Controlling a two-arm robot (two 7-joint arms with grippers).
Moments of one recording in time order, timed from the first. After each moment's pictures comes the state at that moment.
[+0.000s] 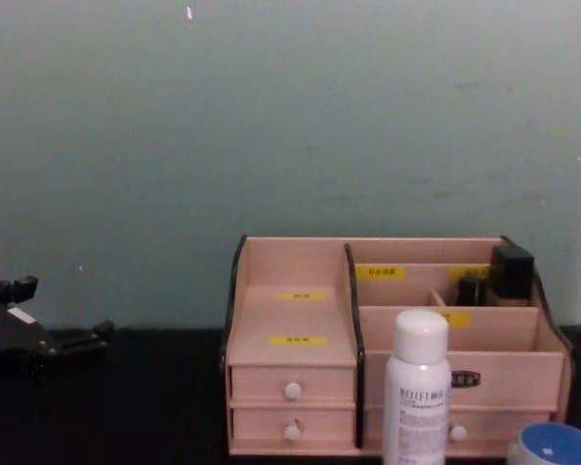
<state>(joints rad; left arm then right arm) -0.20 0.60 0.45 -1.41 -0.25 -0.12 0.03 0.20 0.60 -0.44 -1.41 0.25 -0.12 -0.03</state>
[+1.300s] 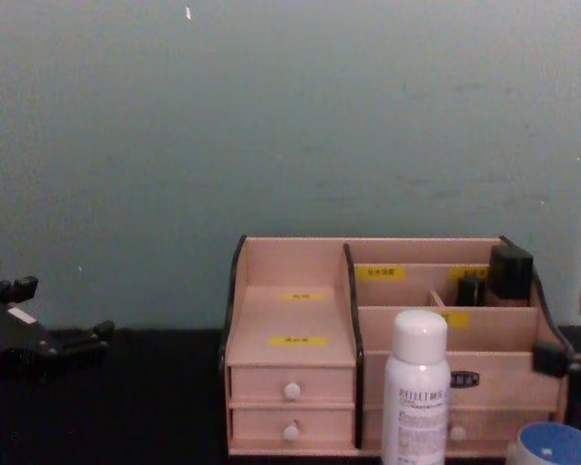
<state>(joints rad) -0.20 0.60 0.45 -1.41 -0.25 -0.12 0.03 0.05 0.70 -0.35 -1.62 0.50 -0.15 0.46</state>
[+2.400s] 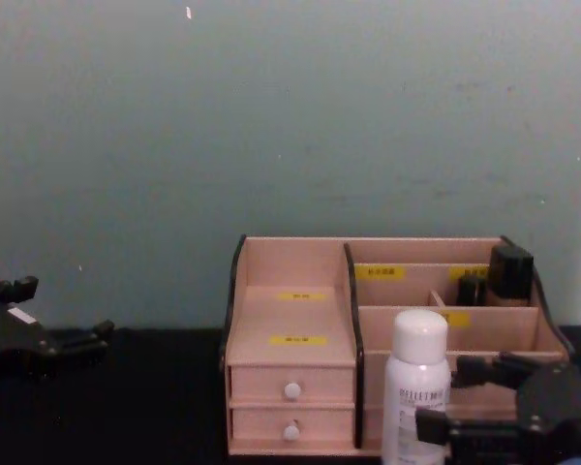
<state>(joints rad) -0.20 0.60 0.45 -1.41 -0.25 -0.12 0.03 0.25 0.55 -0.47 -1.39 0.46 -0.06 0.67</state>
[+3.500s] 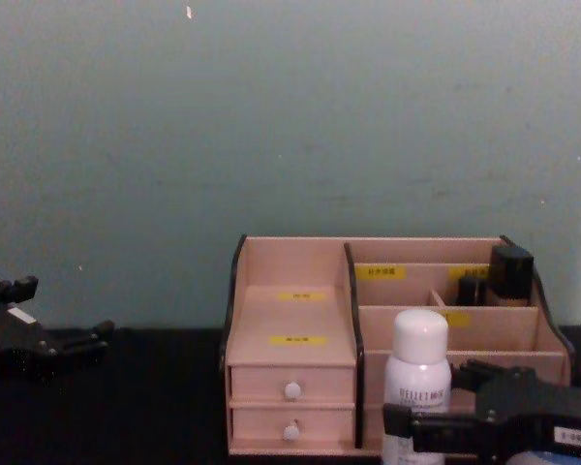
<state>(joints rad) -0.20 0.60 0.45 -1.41 -0.25 -0.12 0.03 0.34 0.47 -0.51 -1.26 0.48 -0.03 0.68</state>
